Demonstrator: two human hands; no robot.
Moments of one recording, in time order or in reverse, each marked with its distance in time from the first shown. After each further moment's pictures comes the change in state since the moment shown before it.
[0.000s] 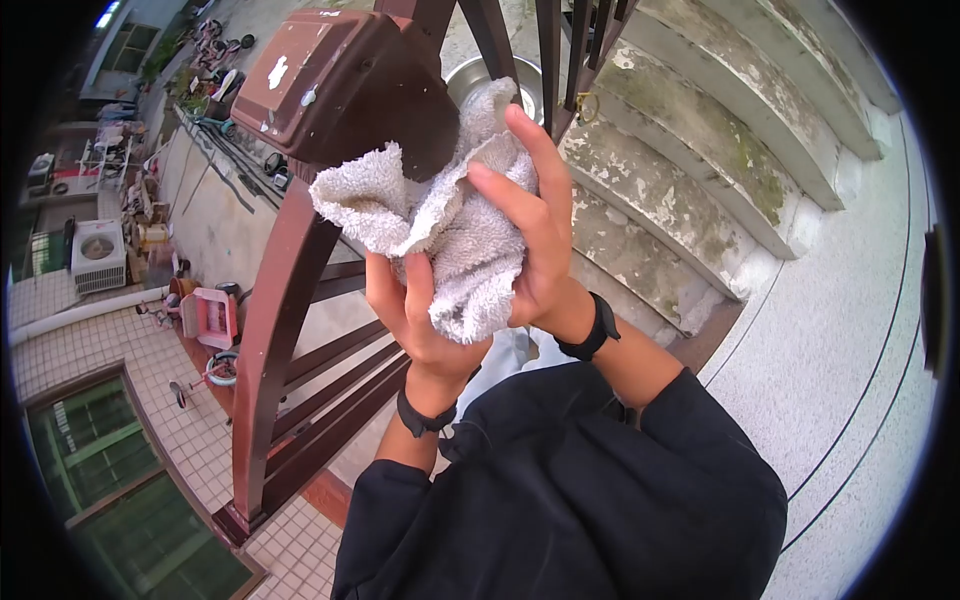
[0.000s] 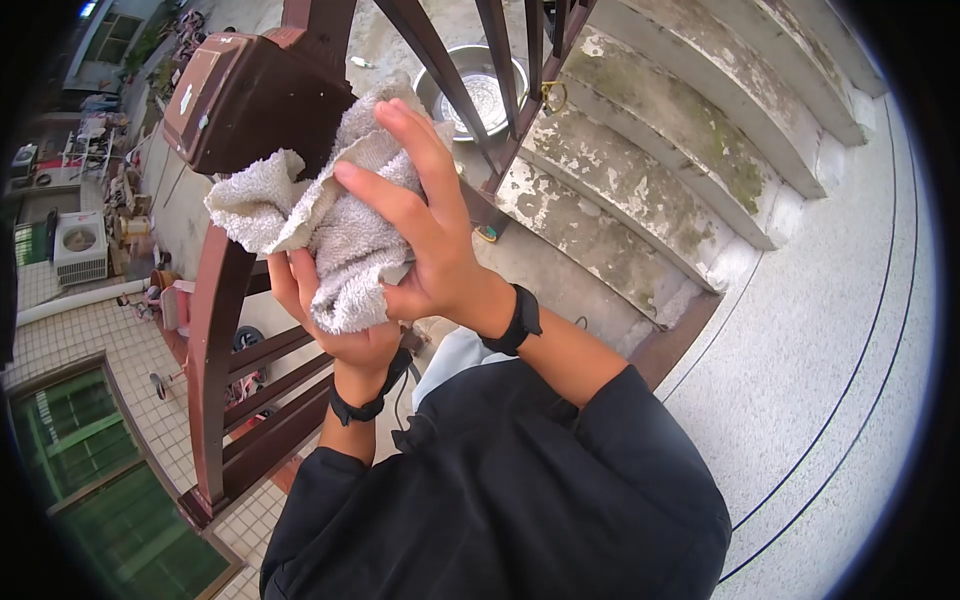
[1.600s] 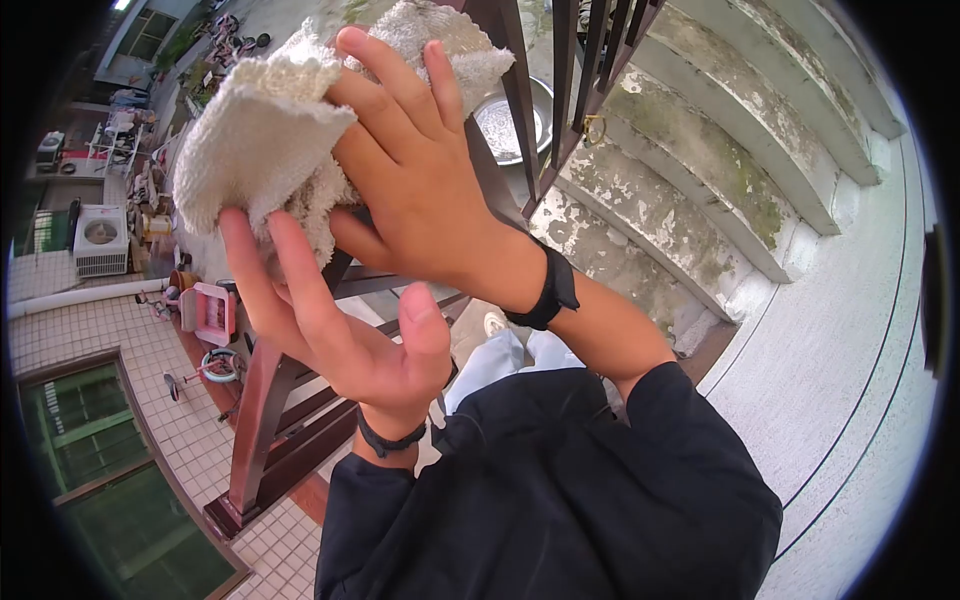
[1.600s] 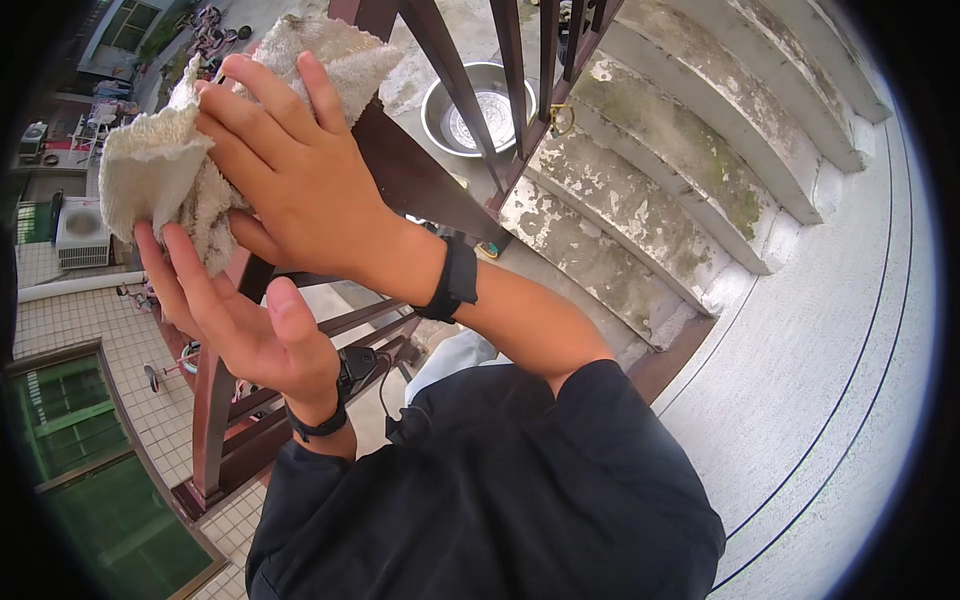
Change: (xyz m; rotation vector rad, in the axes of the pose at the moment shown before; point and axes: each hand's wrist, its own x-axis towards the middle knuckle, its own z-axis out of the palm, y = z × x) left_hand 0.085 0.017 -0.055 0.167 0.040 0.084; right_hand 0.091 -0.024 0.071 -0.214 -0.108 -0.210
